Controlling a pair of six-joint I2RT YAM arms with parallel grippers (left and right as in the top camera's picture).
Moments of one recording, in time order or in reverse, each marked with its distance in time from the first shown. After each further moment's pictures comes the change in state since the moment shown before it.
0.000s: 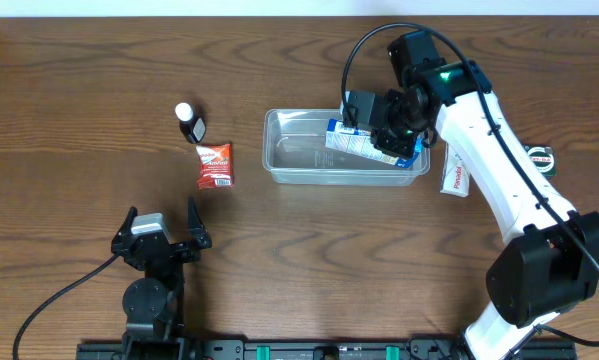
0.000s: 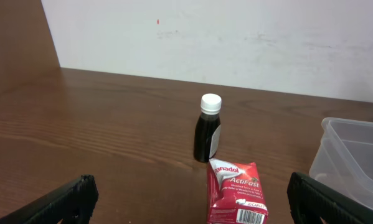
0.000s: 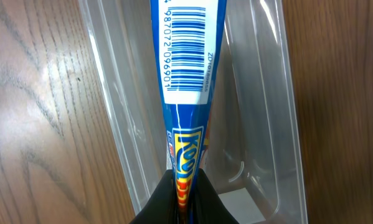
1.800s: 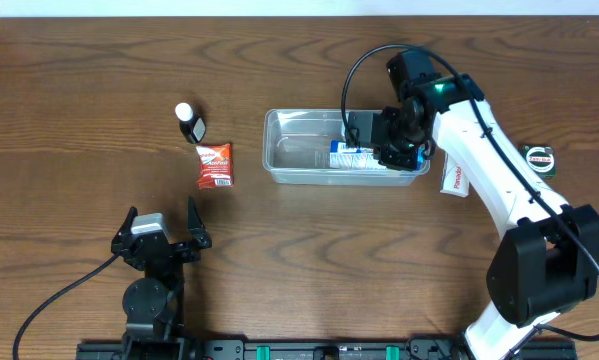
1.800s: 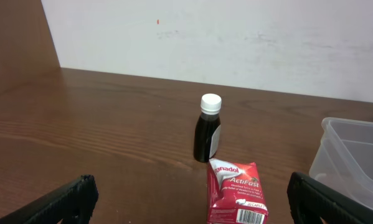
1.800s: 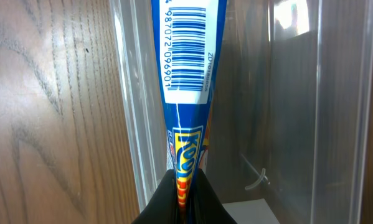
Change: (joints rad) left arm 0.000 0.000 0.000 0.000 0.000 0.000; right arm -0.008 0.000 -0.124 0.054 0.000 -0.121
